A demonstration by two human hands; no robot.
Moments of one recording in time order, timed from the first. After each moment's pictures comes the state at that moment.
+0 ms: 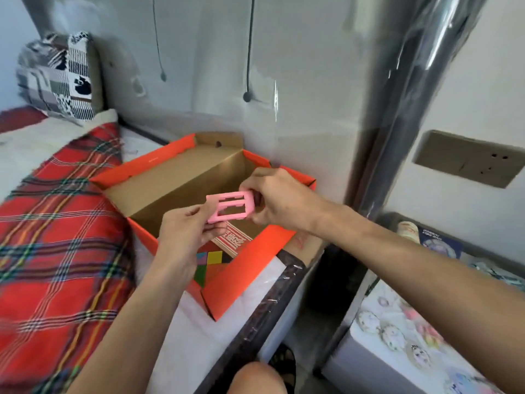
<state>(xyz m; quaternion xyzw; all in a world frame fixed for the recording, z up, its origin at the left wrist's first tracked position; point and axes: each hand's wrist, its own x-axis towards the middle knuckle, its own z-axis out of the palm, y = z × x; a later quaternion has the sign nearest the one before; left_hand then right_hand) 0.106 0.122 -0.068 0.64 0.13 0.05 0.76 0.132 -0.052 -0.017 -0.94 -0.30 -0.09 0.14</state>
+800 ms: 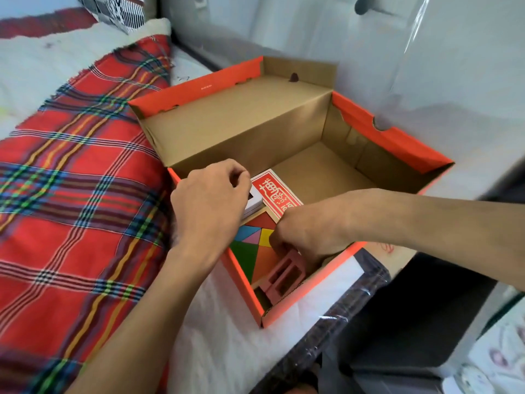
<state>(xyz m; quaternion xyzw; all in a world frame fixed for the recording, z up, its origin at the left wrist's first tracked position) 0.163 0.184 -0.135 0.93 0.15 0.24 0.23 0.210 0.034 -0.118 -0.82 -0.47 0.31 -0.12</state>
